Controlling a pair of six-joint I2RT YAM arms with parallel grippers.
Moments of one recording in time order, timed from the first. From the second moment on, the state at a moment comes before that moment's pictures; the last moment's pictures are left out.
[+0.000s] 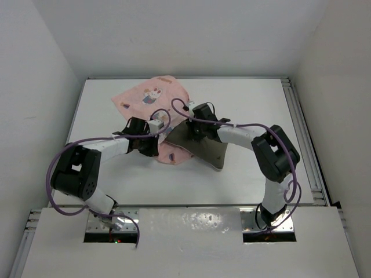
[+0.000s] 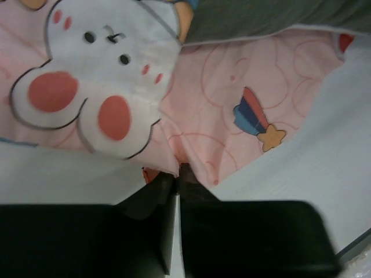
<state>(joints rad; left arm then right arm) -0.30 1.55 0.76 -0.24 0.35 0.11 0.62 1.89 1.16 -0.09 -0.06 0.08</state>
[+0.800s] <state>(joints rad) -0.41 1.56 1.16 -0.53 0.70 0.46 0.57 1.85 1.07 0.41 -0.02 0.88</state>
